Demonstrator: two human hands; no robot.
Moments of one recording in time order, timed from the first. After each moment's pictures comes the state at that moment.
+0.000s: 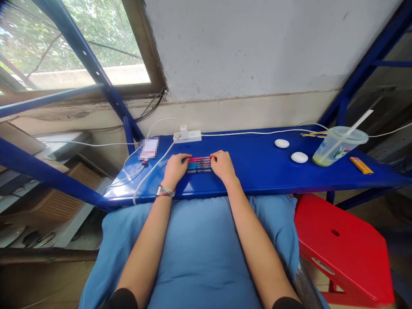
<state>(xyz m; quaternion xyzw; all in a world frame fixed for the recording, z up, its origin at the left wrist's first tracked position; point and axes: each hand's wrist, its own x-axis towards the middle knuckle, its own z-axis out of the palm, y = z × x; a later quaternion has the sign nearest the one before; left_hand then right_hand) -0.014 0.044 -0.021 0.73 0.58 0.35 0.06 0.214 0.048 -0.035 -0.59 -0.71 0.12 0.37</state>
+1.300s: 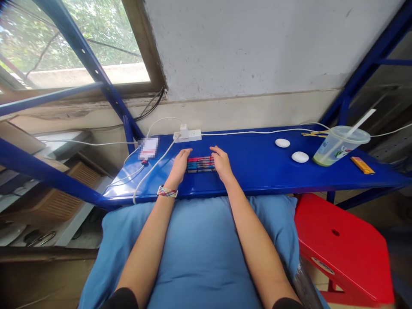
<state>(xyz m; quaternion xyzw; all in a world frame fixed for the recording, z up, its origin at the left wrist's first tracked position) 0.016 0.041 -0.014 0.53 0.53 0.53 0.39 0.197 0.055 -0.041 -0.50 -0.47 0.42 0.59</state>
